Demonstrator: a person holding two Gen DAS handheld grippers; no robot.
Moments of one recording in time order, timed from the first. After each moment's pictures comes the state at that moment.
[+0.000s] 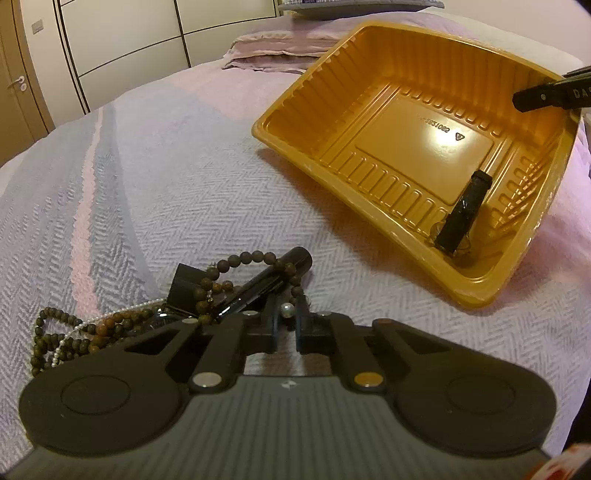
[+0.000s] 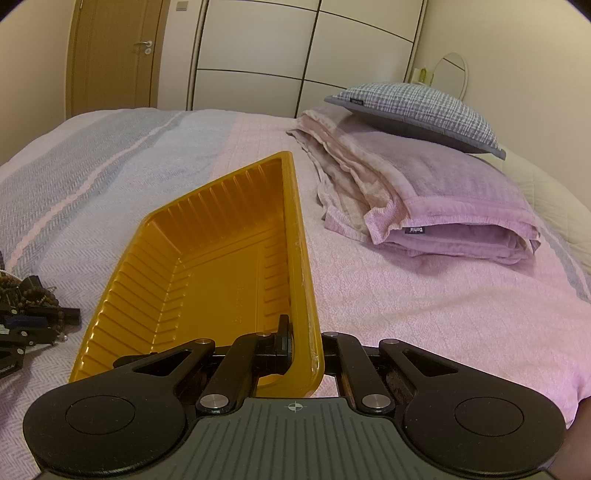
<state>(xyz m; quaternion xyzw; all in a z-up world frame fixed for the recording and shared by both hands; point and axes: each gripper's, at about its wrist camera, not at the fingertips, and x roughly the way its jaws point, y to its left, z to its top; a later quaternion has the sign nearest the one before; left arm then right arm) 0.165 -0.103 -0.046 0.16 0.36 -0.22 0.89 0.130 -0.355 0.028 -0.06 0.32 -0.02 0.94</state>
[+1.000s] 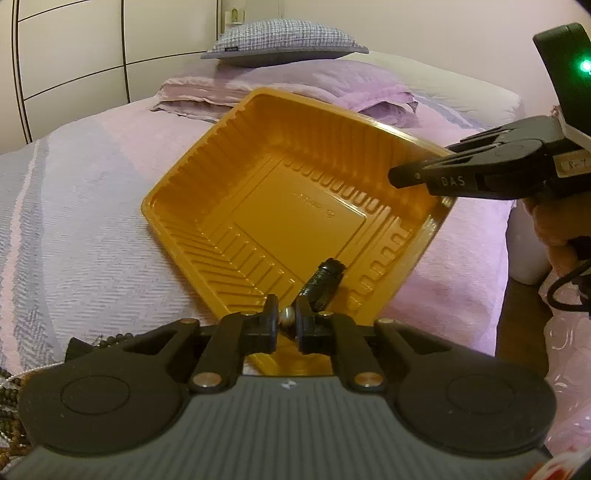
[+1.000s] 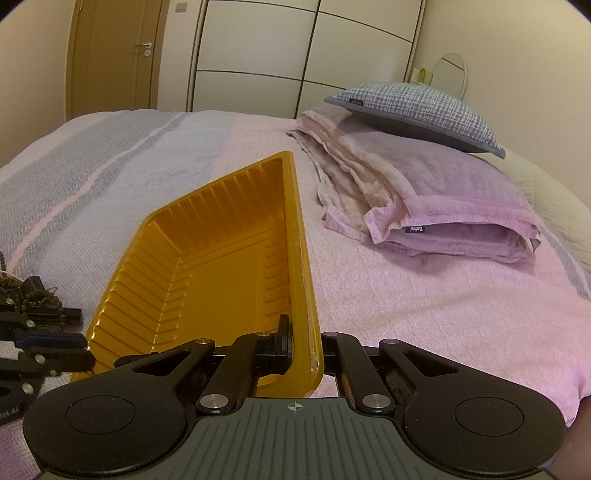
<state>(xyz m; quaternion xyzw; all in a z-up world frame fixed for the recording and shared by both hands) 0.135 -0.164 0.000 0.11 0.32 -0.33 0.88 0.129 -0.356 0.028 -0.06 0.32 -0.02 0.94</state>
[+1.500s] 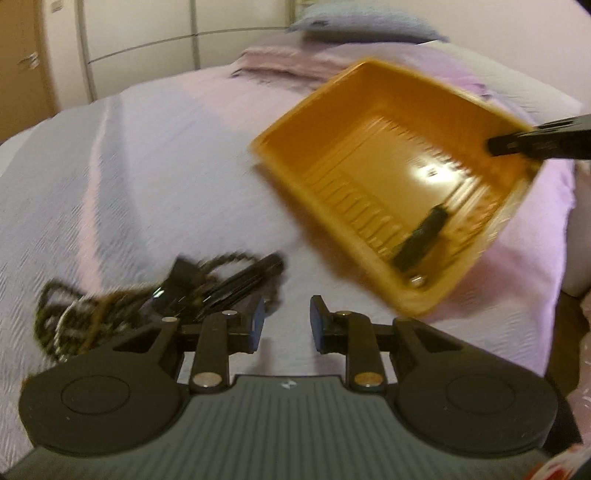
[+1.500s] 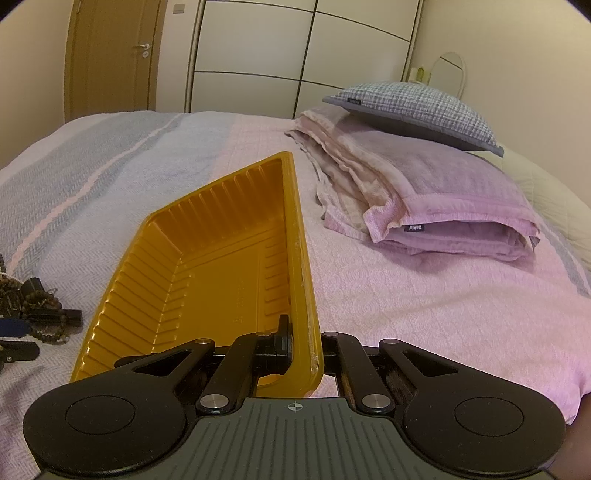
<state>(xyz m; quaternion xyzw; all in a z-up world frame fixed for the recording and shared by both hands) 0.139 -0.091 -0.022 0.10 0.37 -0.22 0.90 0.128 -0.354 0.027 -0.05 0.32 -0.02 0.94</state>
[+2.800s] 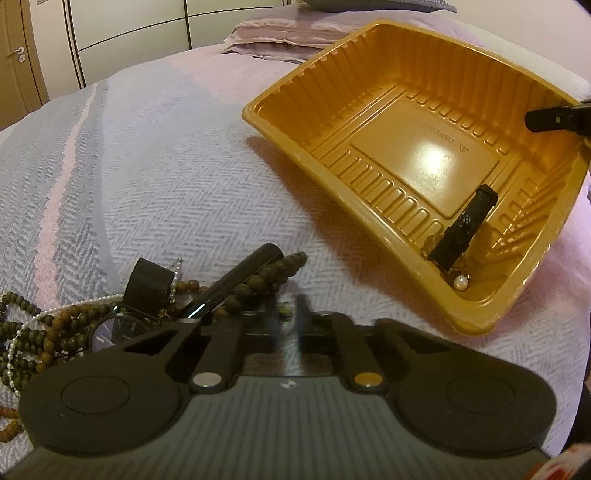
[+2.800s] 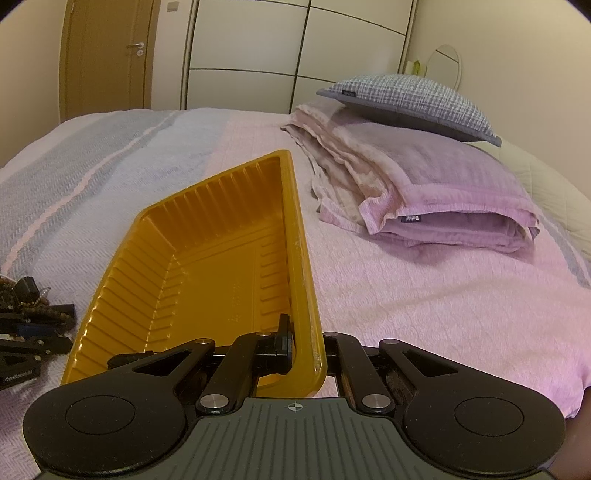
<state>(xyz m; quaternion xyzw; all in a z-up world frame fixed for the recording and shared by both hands) 0.182 -0.116 -0.059 0.12 0.39 -0.22 0.89 0.128 -0.358 0.022 -0.04 0.33 -0.03 0.94</state>
